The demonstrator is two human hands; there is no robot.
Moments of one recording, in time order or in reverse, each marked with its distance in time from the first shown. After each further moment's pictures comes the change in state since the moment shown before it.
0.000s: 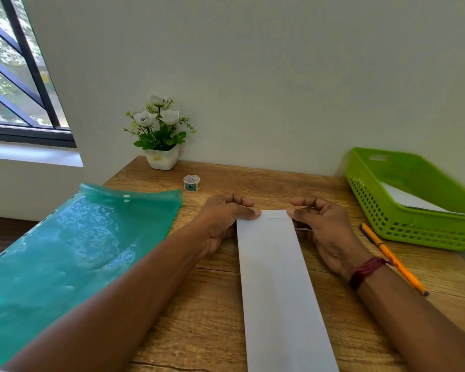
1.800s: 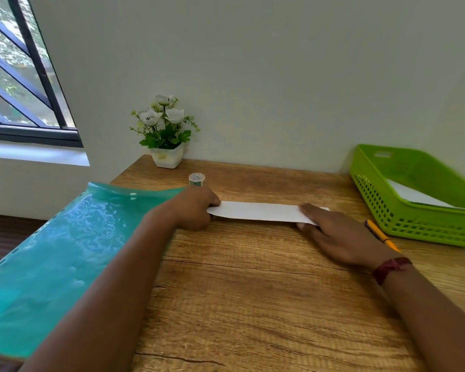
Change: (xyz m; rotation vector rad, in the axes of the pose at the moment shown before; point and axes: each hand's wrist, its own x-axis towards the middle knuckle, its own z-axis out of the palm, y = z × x) left_hand 0.009 0.029 -0.066 1.626 -0.086 0.293; right_hand 0.016 0.005 -0.044 -1.559 -0.327 -0.339
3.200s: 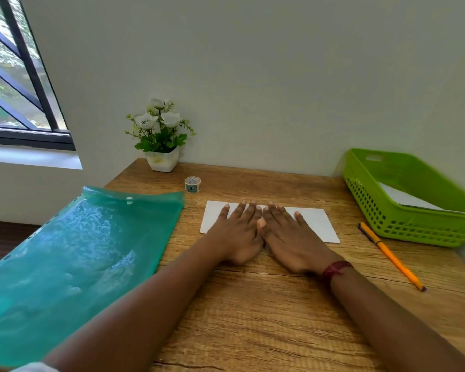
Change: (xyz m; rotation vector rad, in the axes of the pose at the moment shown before) left_hand 0.015 0.069 0.056 0.100 -0.036 0.152; right_hand 0.019 -0.069 0.023 0.042 -0.164 0.064
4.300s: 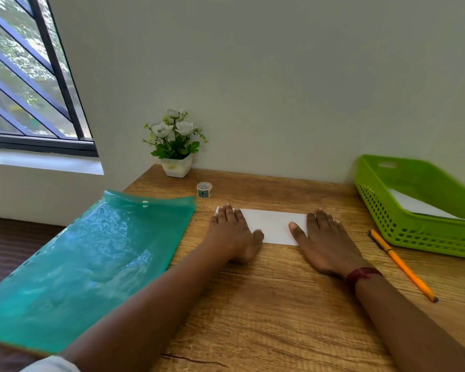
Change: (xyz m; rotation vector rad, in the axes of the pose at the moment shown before) left_hand 0.001 -0.004 -0.003 -0.077 -0.079 -0.414; right_hand -0.003 0.040 -0.003 -0.016 0.106 0.275
